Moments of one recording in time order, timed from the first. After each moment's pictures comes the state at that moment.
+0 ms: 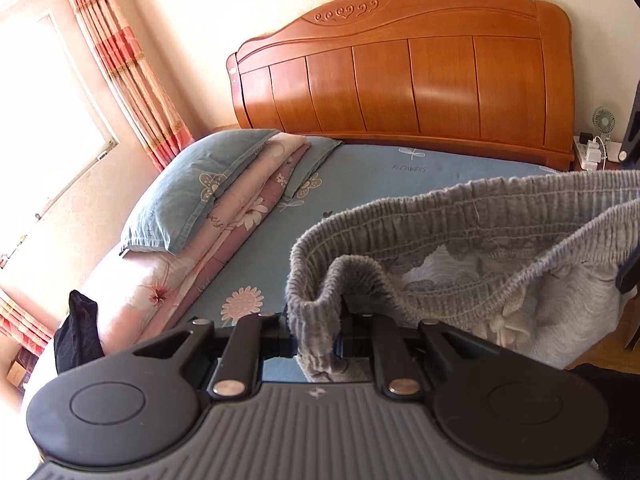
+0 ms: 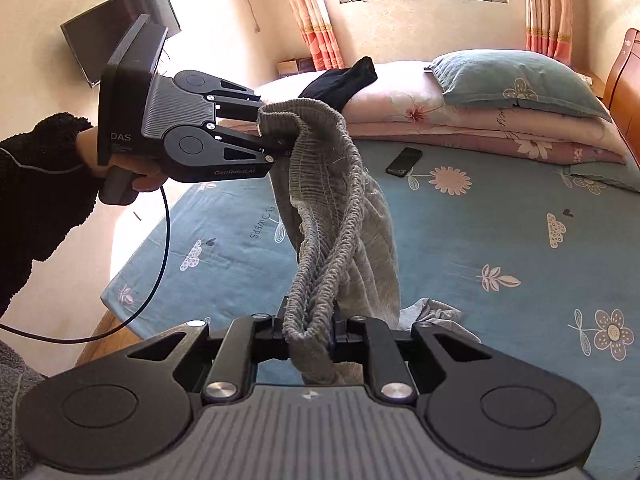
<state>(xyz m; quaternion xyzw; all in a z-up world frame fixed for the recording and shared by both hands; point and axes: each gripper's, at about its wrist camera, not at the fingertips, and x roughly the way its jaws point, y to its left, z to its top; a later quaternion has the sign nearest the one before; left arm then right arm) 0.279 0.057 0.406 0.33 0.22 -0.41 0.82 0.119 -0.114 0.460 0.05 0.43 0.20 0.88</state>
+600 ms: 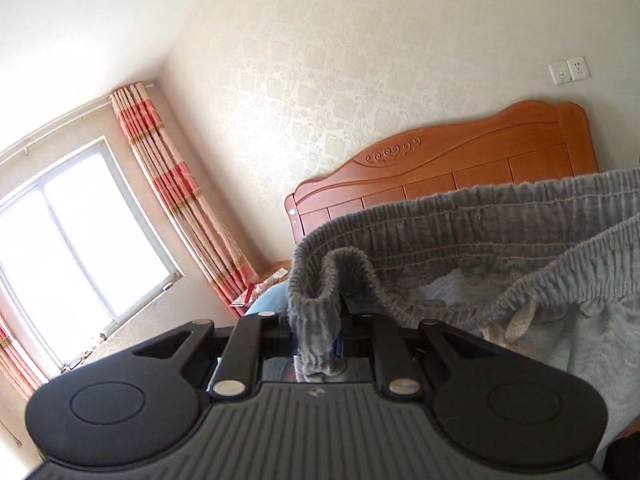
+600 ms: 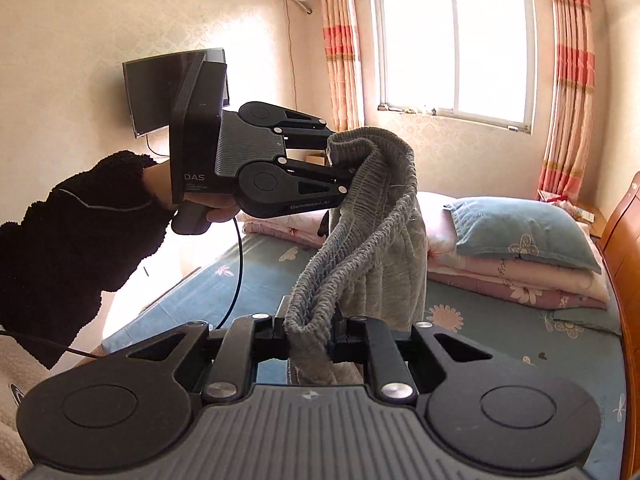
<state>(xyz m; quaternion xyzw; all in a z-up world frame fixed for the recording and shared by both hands) 0.261 0.083 0.579 0.29 0.02 -0.40 0.87 0.089 -0.066 0.633 -0.02 0.27 0.22 0.94</state>
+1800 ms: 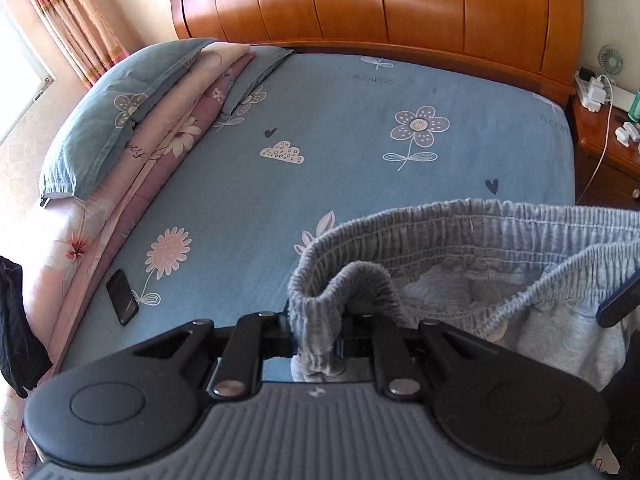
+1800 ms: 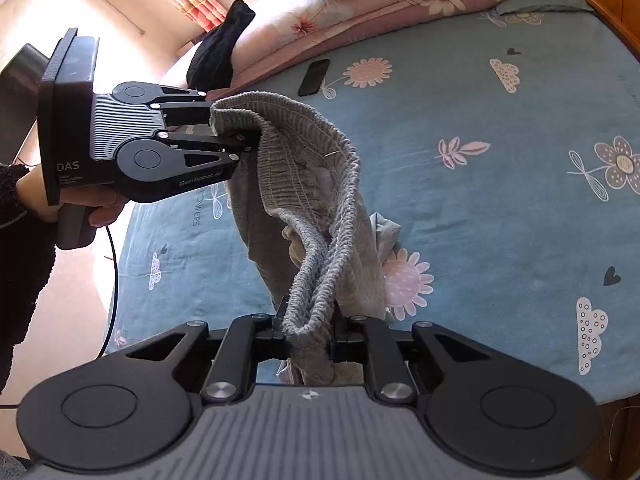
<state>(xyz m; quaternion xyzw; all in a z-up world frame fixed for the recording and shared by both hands) 0.326 -0.081 0.253 0.37 0.36 -0.41 0.75 0.162 -0.232 0.255 0.25 0.52 0.10 0.81</state>
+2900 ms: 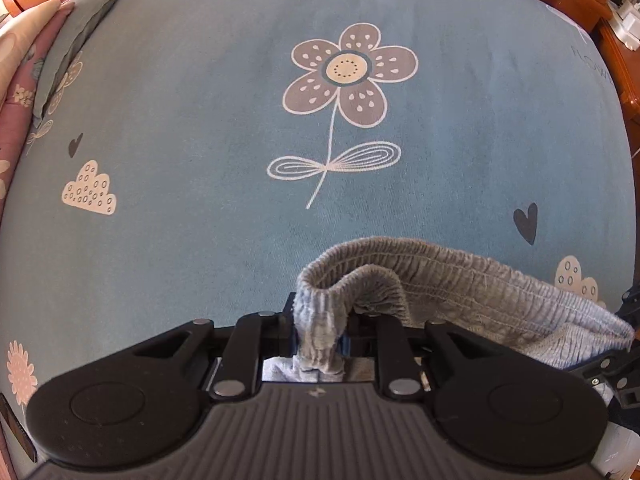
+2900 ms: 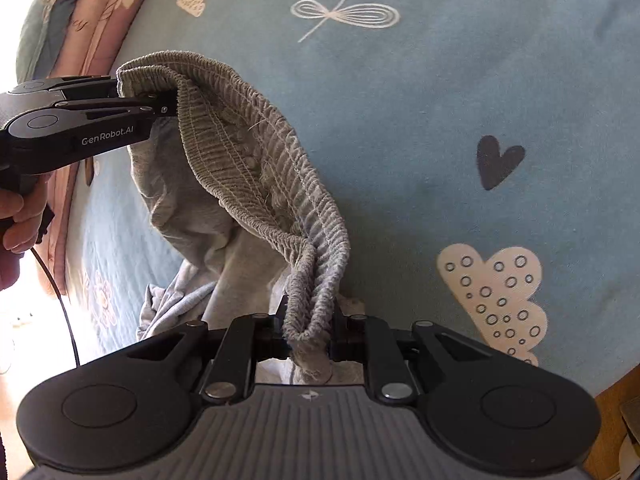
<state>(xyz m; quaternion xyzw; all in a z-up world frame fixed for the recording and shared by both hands) 0.389 -0.430 -0.027 0.46 0.45 -0.47 0.61 0.164 -0.485 -0.035 0.48 0.56 -0.09 0.67</state>
